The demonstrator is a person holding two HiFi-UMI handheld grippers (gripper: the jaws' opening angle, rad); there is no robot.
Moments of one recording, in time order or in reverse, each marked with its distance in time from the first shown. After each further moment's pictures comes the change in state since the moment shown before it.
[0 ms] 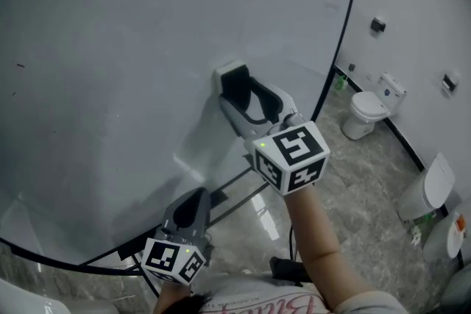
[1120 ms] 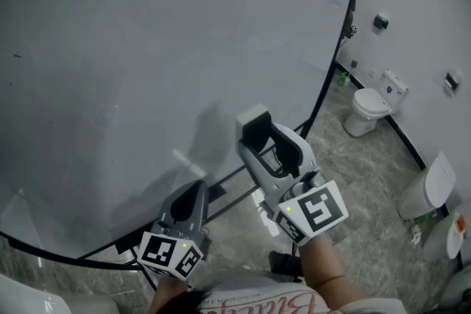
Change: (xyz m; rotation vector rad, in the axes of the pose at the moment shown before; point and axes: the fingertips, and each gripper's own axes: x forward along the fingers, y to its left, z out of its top) left arm 0.001 -0.004 0.003 0.018 -0.013 0.004; right arm -0.092 0.032 -0.032 0.056 -0.067 0.007
